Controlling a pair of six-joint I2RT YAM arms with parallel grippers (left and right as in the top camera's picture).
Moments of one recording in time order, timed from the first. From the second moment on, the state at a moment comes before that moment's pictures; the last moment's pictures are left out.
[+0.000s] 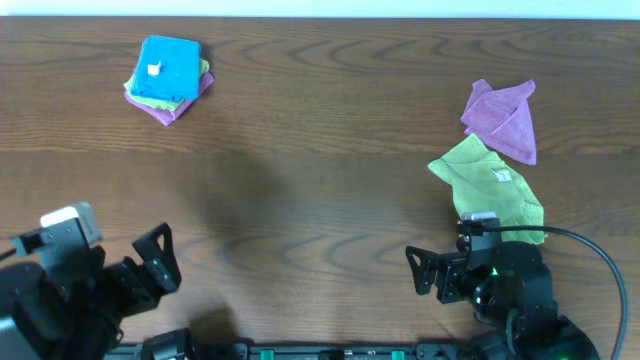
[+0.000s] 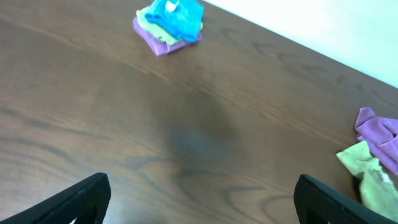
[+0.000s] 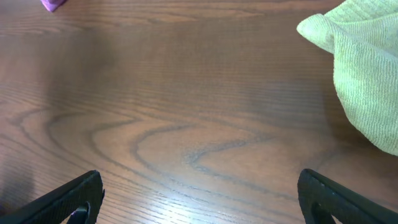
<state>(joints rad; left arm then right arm) 0.27 0.68 1.41 -1.41 0.24 -0.19 0.35 0.46 0.58 -0.87 -0.13 0.36</state>
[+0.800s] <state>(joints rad) 0.10 0.15 0.62 -0.91 0.23 -0.02 0.35 0.46 0.58 -0.87 -0.13 0.36</state>
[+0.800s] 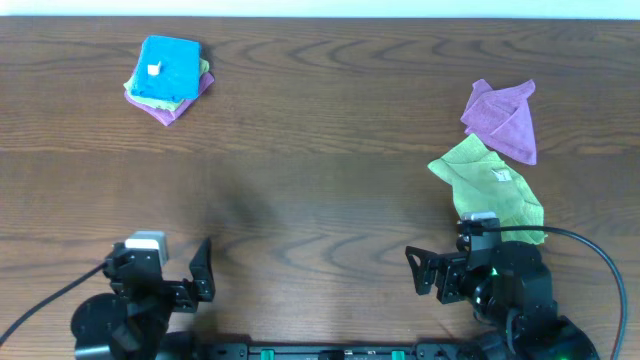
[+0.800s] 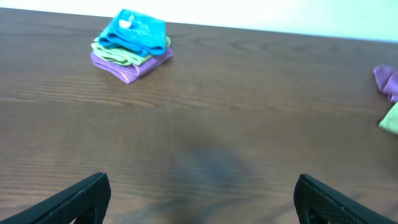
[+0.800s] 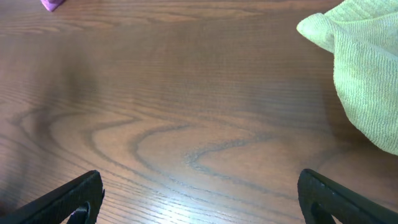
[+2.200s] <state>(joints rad) 0.06 0.02 0.33 -0.87 0.04 0.09 0.35 0.46 0.58 -0.87 -0.13 0.36</state>
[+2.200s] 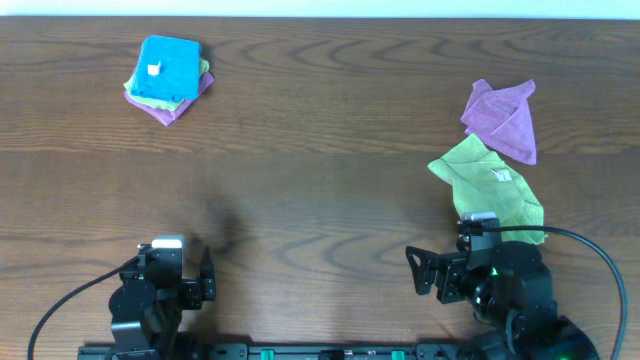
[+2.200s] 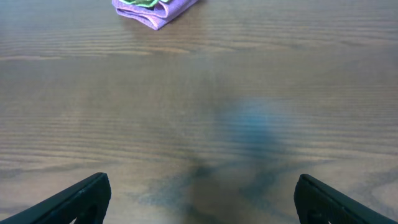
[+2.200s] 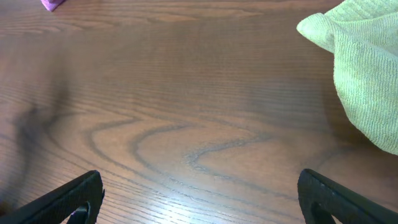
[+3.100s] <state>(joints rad) 0.06 0.02 0.33 -1.02 0.04 0.09 0.30 0.46 0.58 -0.87 -0.09 0.36</state>
